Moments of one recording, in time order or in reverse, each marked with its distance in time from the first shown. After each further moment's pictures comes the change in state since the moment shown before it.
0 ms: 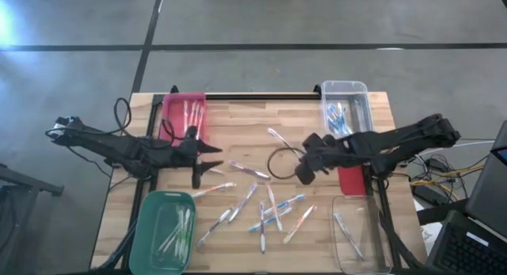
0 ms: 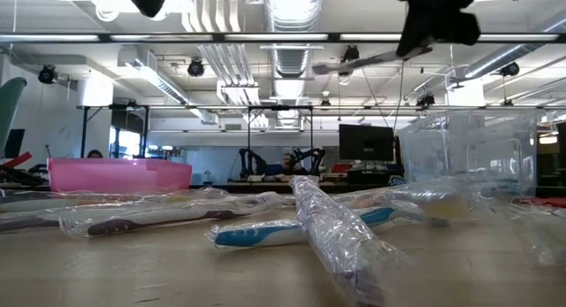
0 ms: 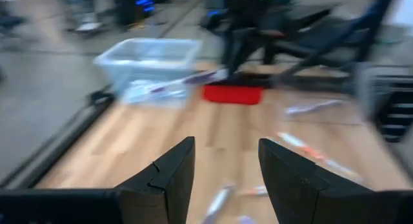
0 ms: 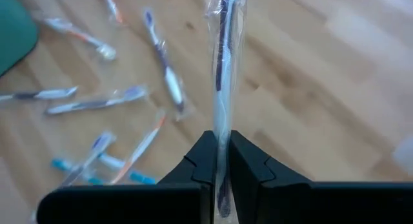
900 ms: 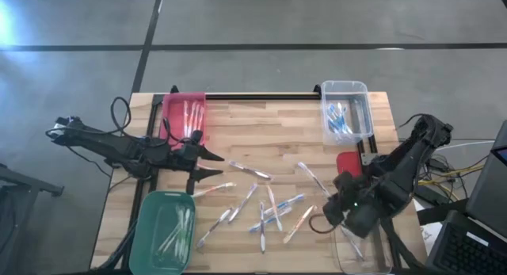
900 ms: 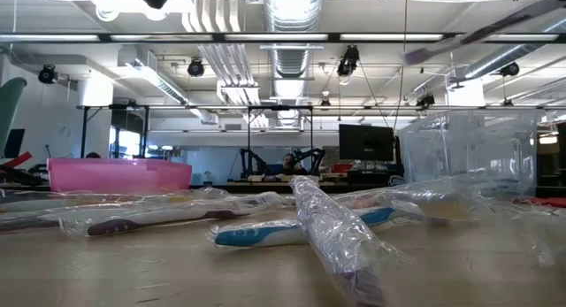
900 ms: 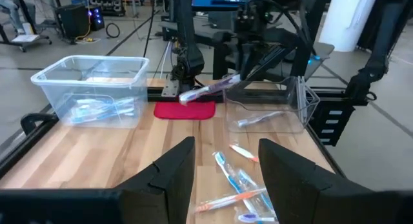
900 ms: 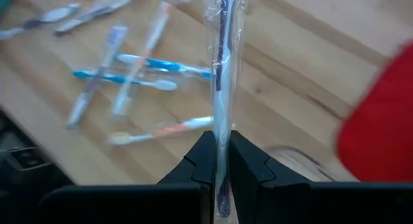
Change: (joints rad) left arm 0.000 -0.001 -0.001 0.082 0.195 0.007; right arm 0.597 0.066 0.096 -0.362 0.076 0.839
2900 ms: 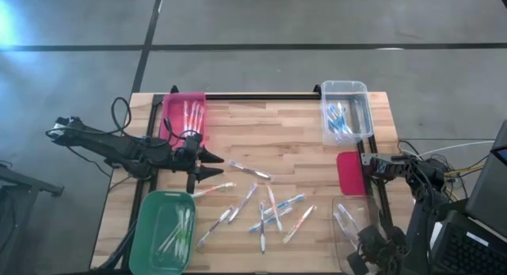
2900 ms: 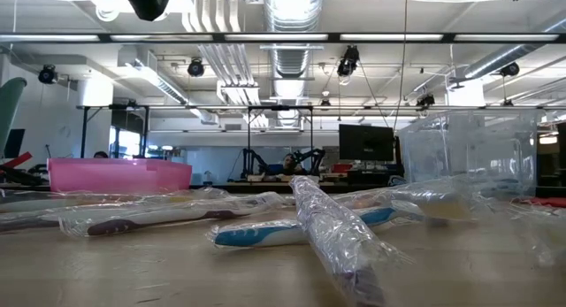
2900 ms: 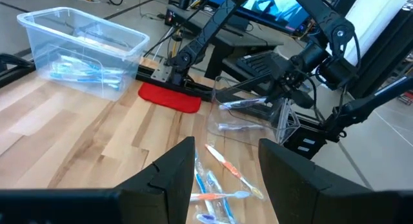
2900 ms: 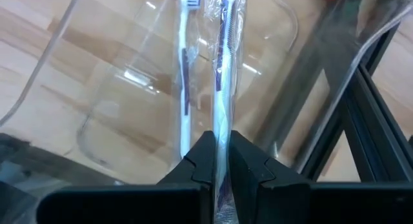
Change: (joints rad) left arm 0.000 0.003 -0.001 -0.004 0.000 -0.302; right arm 0.434 0.534 0.315 -0.229 -0.388 0.545
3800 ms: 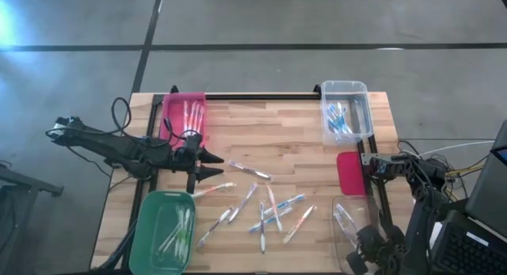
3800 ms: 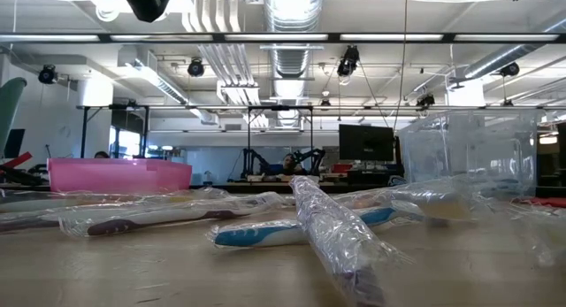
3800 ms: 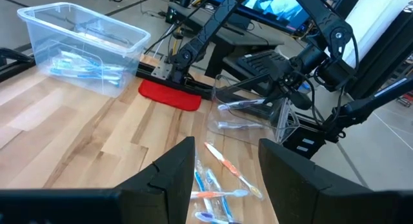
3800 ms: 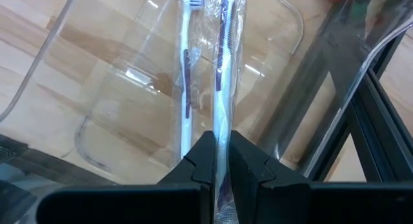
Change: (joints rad) left arm 0.000 0.000 0.000 -0.007 0.000 -0.019; right arm 0.025 0.000 -0.040 0.047 -0.023 -0.007
